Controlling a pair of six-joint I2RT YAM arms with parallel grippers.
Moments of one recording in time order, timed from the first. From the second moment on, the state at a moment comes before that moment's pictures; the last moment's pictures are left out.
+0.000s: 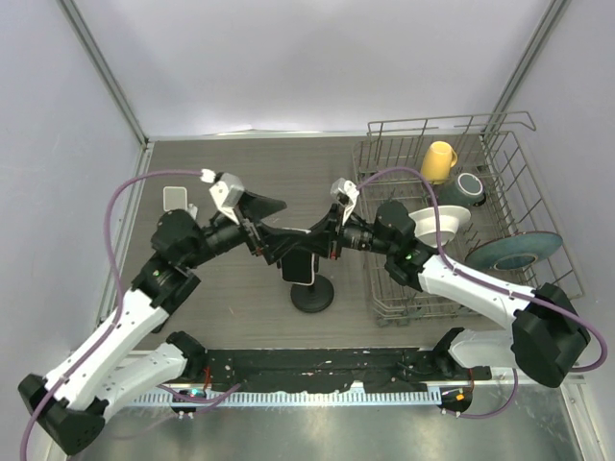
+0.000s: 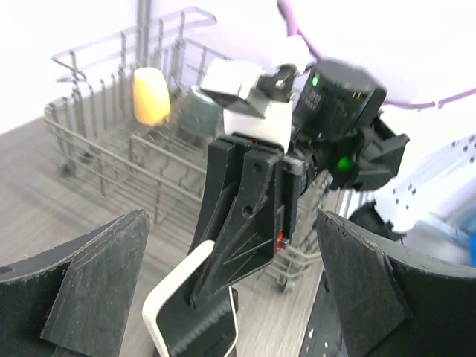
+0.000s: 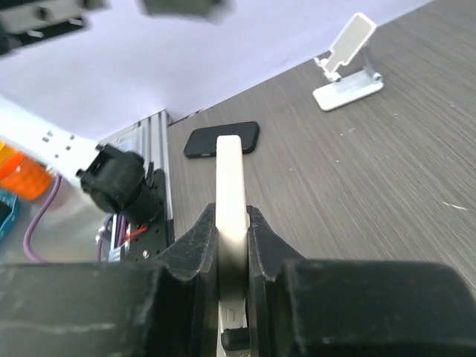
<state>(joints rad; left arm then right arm) -0.61 0.87 0.85 0.10 0.50 -0.31 0.74 1.25 0.75 0.53 -0.62 0.33</state>
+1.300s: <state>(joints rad) -0.69 0.91 0.33 0.44 0.34 -0.68 0.62 1.26 0.69 0.68 -0.68 0.52</state>
